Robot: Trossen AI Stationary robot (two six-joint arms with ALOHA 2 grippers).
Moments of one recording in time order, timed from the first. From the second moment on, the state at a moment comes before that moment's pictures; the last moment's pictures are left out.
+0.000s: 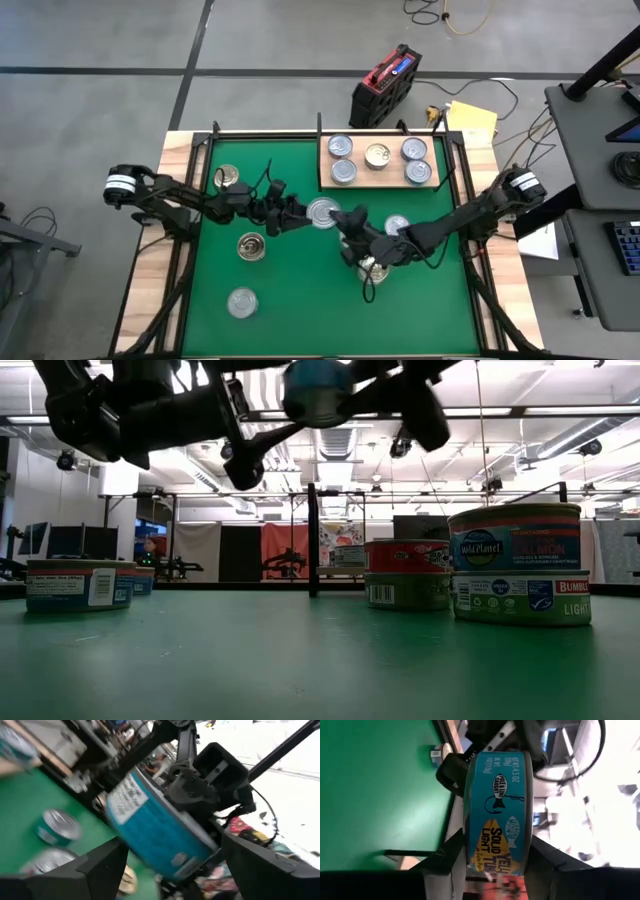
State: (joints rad) left arm 0.05 1.48 0.46 1.19 0.22 -0.88; right arm 0.37 1.62 1.00 0.31 0.94 -1.21
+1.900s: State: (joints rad) left arm -0.12 1.17 0.46 0.60 -0.54 0.15; right arm 0.03 1.34 0.94 -0.76 0.57 -0.22
